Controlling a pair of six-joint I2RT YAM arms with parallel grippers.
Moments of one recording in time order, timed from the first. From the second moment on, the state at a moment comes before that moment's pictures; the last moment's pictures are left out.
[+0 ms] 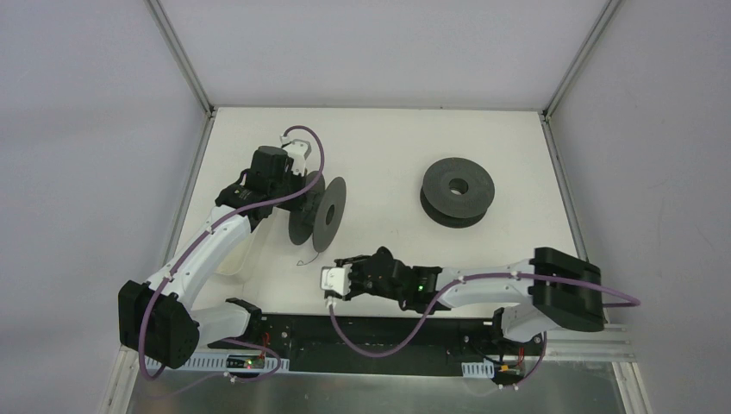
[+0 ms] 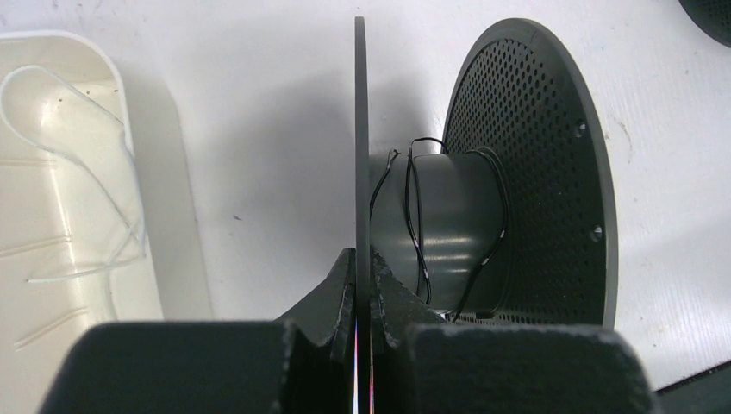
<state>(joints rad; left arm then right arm) -0.36 1.18 0.97 -0.51 0.04 -0.08 1.35 1.42 0.68 0.36 0.12 -0.55</state>
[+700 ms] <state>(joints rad) -0.35 1.19 0.97 -0.52 0.09 -0.10 1.44 1.91 1.06 0.36 0.21 -0.84</state>
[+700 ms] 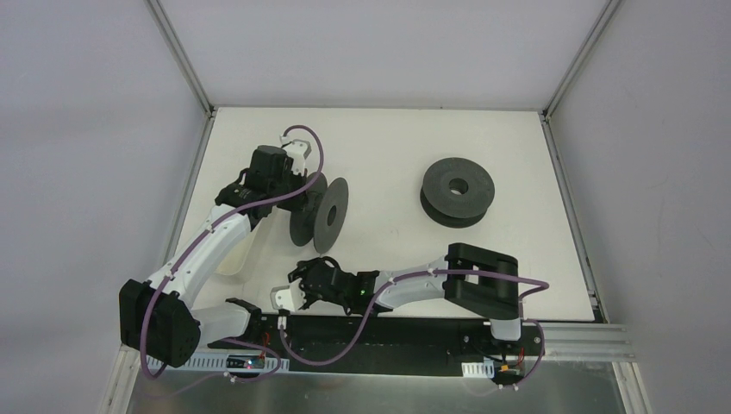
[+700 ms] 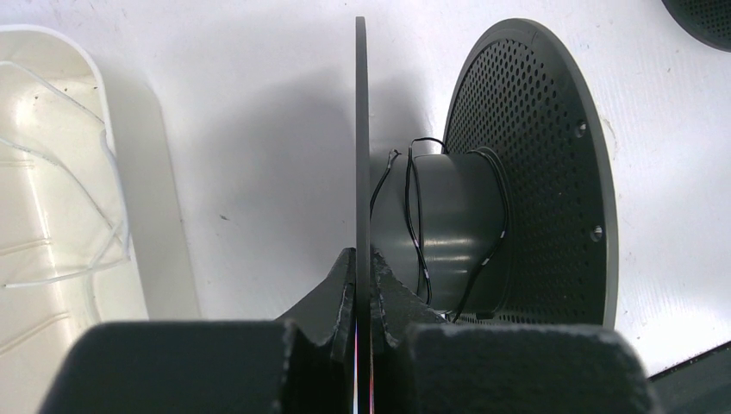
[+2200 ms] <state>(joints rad) -0.37 1.01 0.85 -0.47 0.19 0.02 1.17 1.61 1.33 -0.11 0.66 0.58</state>
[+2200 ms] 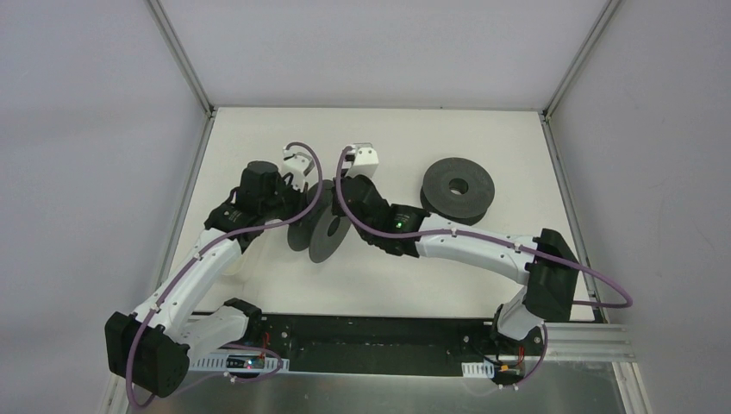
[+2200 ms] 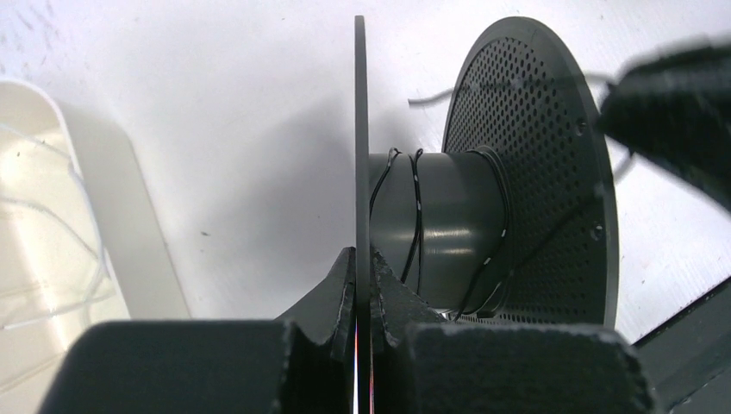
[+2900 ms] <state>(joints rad) -0.49 0.95 0.75 -0.21 0.20 0.32 1.02 1.57 1.25 -0.26 0.58 1.01</state>
